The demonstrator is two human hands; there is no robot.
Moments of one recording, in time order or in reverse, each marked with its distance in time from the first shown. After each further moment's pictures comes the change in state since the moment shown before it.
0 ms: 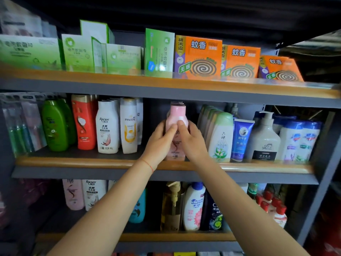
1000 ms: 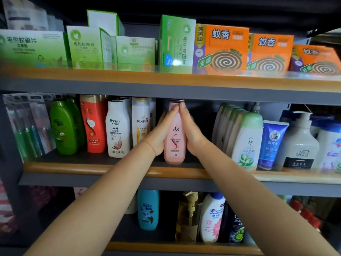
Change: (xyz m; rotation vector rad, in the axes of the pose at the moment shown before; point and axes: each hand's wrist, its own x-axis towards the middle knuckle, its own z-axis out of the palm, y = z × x) left_hand 0.089 -0.027 -0.029 -0.434 -0.089 -0.265; right_hand 0.081 0.009 0.064 0.527 -0.297 0.232
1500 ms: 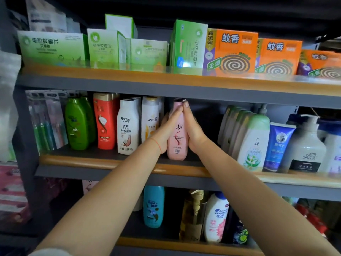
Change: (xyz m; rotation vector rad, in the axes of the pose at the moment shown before) left_hand 0.013 -0.008 -0.014 0.037 0.144 -0.038; right_hand 0.011 0.006 0.013 -0.011 -0.006 -0.020
